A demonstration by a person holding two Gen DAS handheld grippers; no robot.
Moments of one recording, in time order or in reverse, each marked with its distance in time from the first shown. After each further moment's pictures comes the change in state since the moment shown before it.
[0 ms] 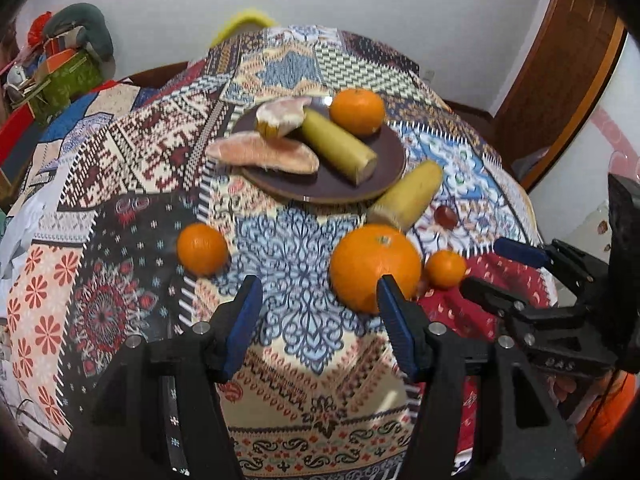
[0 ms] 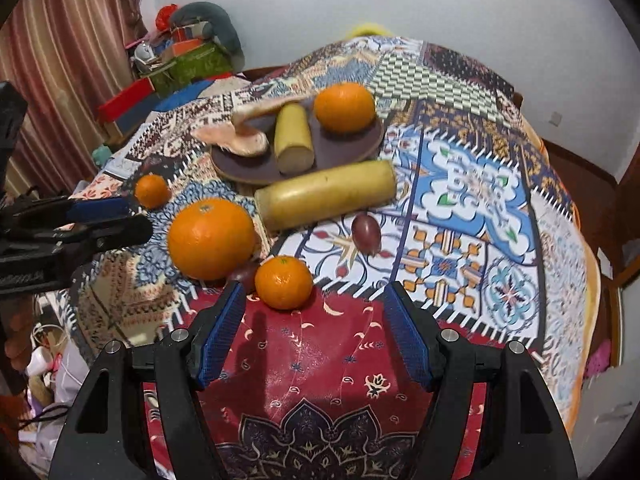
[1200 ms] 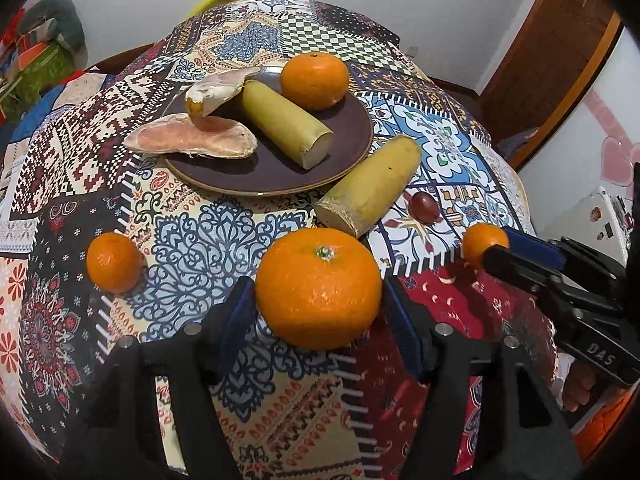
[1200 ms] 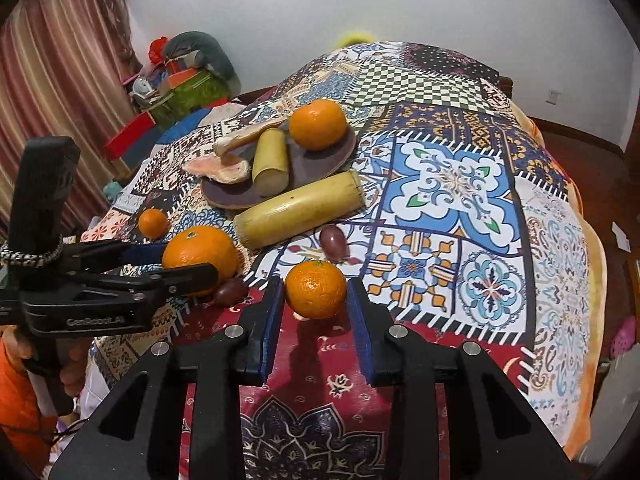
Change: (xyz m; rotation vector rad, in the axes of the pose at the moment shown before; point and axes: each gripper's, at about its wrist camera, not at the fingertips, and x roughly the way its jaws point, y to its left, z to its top) left arm 0.049 -0.033 0.019 0.023 0.082 -0.062; right arm -0.021 -0.033 0.000 0.105 -0.061 0.070
